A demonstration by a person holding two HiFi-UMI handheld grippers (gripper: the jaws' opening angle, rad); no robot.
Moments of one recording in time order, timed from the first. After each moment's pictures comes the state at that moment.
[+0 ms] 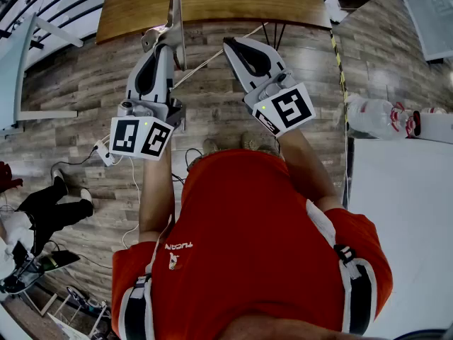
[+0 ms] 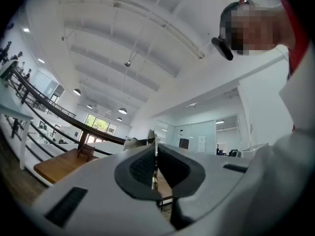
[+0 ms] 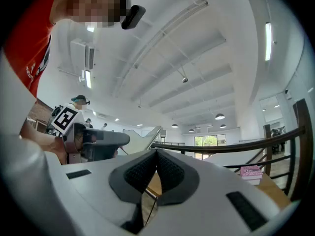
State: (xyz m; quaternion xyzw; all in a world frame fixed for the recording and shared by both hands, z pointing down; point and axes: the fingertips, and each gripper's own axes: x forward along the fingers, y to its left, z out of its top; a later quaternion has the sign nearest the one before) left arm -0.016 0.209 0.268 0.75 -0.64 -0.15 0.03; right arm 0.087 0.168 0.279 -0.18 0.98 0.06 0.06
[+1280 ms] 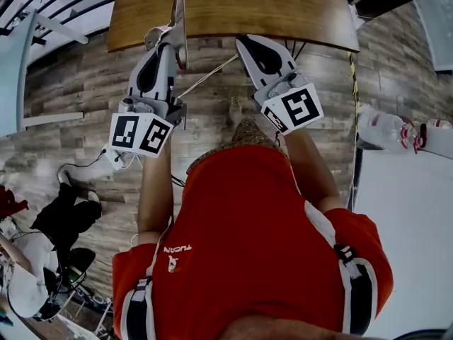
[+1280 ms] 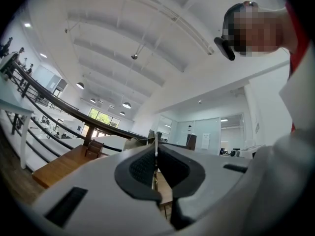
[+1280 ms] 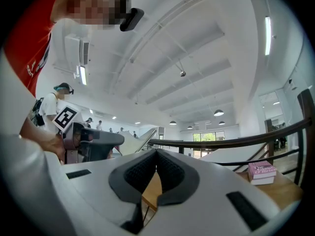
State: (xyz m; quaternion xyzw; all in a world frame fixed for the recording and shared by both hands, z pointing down) left arm -0.134 0.134 0.306 0.75 -0.65 -0.14 0.06; right arm -0.014 0.081 0.312 -0.19 0.98 0.05 0.05
